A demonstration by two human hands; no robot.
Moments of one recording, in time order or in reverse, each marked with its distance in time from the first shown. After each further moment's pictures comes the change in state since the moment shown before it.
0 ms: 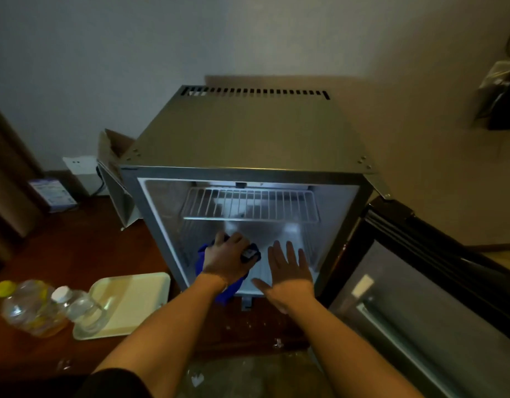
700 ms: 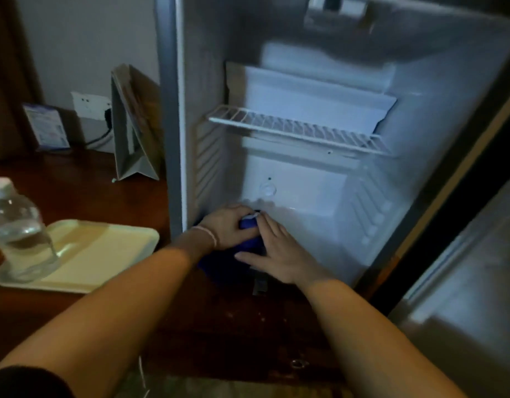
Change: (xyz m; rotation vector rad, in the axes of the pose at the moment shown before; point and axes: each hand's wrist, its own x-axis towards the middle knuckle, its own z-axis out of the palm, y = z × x) left_hand 0.029 -0.088 0.140 -0.376 0.063 0.118; right_hand 0.115 -0.041 0.128 0.353 0.240 -0.377
